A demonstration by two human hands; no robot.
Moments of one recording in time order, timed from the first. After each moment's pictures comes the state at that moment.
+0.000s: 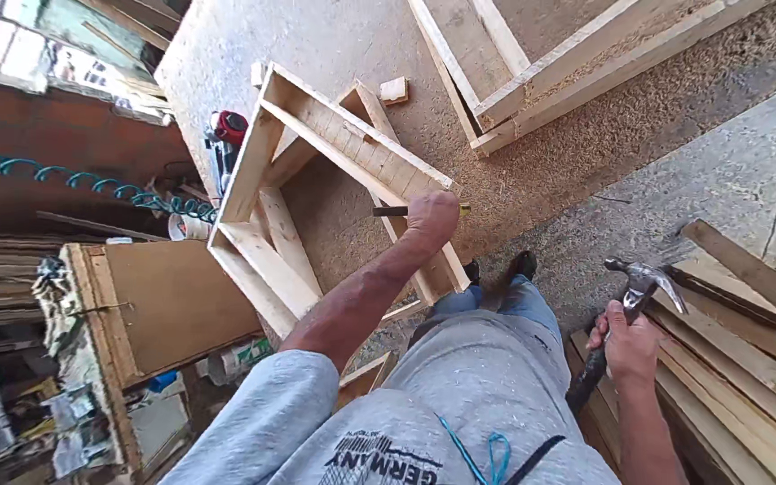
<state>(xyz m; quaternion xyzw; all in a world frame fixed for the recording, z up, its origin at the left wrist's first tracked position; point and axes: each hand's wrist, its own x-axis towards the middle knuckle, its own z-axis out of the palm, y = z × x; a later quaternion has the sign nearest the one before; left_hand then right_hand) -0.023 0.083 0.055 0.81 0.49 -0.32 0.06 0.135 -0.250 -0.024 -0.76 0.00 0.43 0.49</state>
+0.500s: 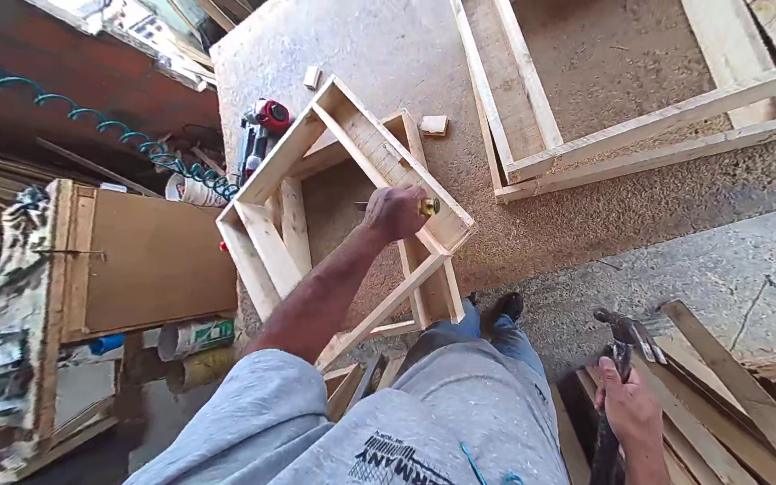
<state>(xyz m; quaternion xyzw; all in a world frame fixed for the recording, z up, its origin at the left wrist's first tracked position) -0.126 0.165 0.104 0.89 0.44 -0.04 0.08 0.181 -0.243 -0.005 -0.84 -0.17 0.43 0.30</state>
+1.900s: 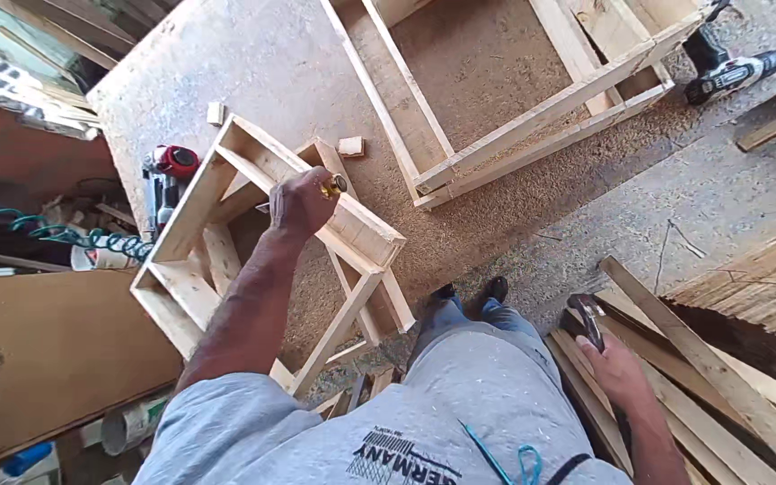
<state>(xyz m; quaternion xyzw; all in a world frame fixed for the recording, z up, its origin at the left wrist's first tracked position) -0.067 0.214 0.142 0.86 0.51 -0.03 0.03 0.303 -0.279 0.005 -0.86 -0.23 0.45 0.06</state>
